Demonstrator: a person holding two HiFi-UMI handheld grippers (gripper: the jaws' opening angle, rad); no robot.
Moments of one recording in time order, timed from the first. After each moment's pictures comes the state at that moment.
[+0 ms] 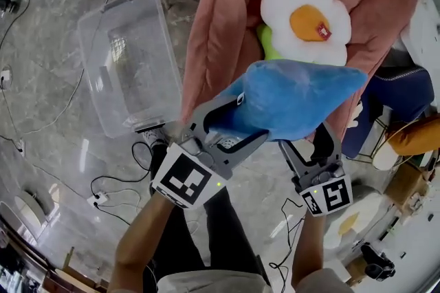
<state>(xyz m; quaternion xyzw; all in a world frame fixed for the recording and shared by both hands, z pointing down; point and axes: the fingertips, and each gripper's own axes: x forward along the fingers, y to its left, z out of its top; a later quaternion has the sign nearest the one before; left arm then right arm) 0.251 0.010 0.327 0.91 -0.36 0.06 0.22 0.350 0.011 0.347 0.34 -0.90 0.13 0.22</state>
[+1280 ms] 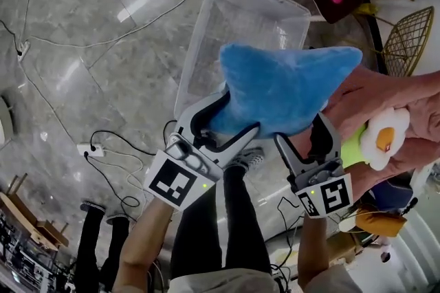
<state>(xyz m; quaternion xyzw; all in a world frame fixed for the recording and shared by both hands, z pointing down) -0.238 0.109 0.394 0.72 -0.63 -0.07 0.28 -0.155 0.050 0.397 0.09 -0.95 0.11 0.29</state>
